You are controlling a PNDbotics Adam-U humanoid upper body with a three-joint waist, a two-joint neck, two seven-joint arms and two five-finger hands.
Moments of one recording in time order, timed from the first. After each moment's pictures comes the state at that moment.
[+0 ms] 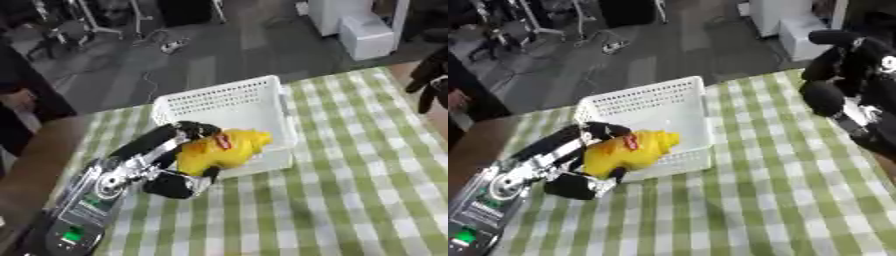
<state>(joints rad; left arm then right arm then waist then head) -0.37 0.52 -0.15 -1.89 -0.49 0.14 -0.38 -0.52 -0.48 0.12 -1.99 -0.06 0.18 0.16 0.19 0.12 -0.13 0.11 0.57</state>
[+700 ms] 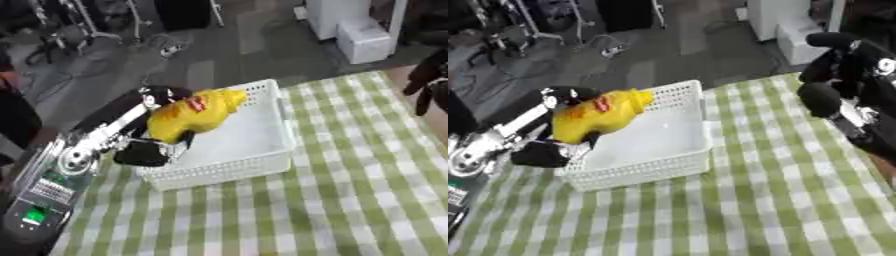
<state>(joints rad) -0.44 0.59 -0.11 -1.85 -0.46 0.17 -0.31 -0.52 -0.48 0.11 -1.99 -0.07 0.18 0.16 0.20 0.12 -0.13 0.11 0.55</state>
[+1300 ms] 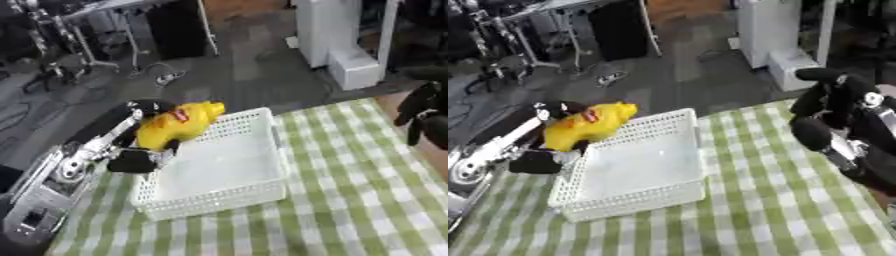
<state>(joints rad) -0.58 0.64 -0.13 -1.60 -0.48 0.10 -0.21 -0.52 -0.48 0.12 -1.99 -0.07 0.18 0.17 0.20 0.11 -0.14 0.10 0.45</state>
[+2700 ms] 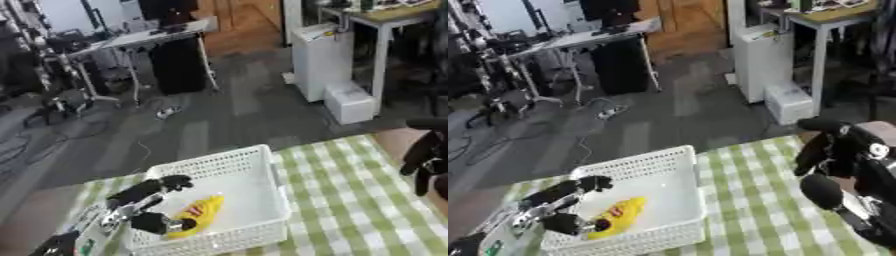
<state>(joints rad) -0.58 0.55 -0.14 -1.24 -0.56 -0.42 -0.12 -0.53 -0.46 0.13 -1.99 -0.08 0.18 0.19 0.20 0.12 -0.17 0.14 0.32</state>
